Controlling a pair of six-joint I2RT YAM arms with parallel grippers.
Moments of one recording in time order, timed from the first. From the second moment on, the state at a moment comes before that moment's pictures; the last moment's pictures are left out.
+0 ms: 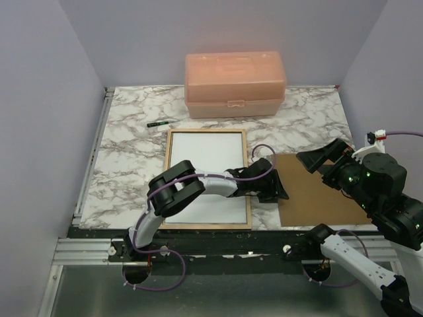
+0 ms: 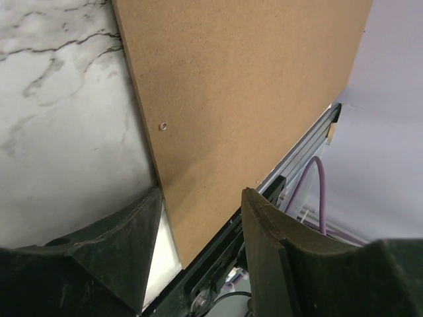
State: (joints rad) left arm -1.09 2.11 1.28 0.18 0.24 -1.26; right arm 0.54 0.64 1.30 -1.04 0.25 0.87
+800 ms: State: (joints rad) left arm -1.10 2.02 1.25 0.27 0.21 -1.24; right arm 0.54 0.64 1.30 -1.04 0.25 0.87
